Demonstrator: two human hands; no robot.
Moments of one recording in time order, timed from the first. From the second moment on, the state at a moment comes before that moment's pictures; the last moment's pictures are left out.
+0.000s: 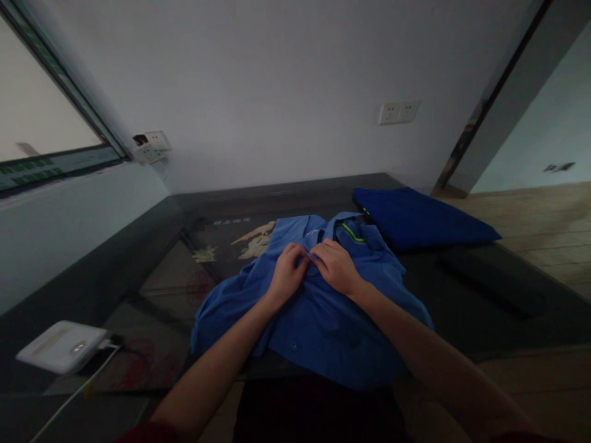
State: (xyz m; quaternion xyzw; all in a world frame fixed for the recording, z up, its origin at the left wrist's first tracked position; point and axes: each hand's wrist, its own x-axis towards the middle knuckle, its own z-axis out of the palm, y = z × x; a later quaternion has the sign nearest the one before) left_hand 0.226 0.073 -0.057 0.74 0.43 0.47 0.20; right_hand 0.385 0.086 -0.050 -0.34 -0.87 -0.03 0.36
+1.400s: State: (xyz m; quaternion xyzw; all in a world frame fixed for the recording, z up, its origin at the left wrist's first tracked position) left_hand 0.233 0.063 -0.056 0.78 0.50 0.29 0.24; right_hand 0.432 0.130 -0.040 -0.51 -0.66 0.14 0.53
